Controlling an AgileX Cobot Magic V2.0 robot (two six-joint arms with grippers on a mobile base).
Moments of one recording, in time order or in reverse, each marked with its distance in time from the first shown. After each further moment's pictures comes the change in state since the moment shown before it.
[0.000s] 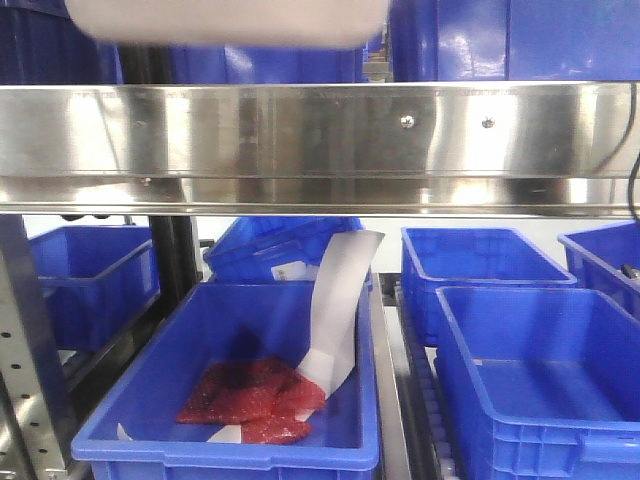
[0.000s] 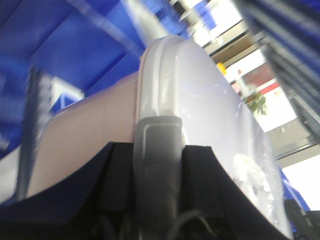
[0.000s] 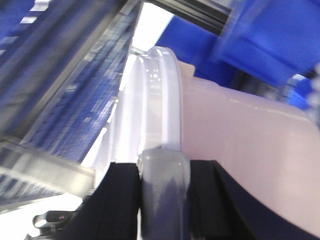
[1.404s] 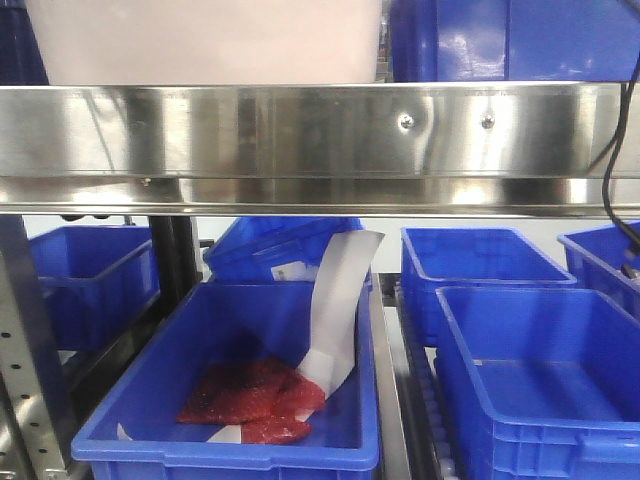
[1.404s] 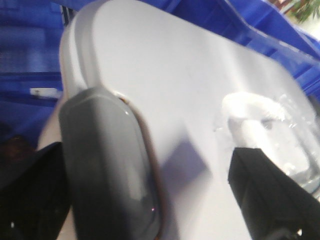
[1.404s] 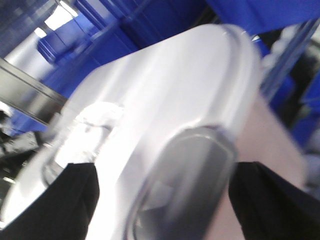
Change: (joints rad) left arm 0.039 0.052 -0.067 0.283 0.181 0.086; right arm -0.009 0.059 -0.136 -0.440 0.117 -0.045
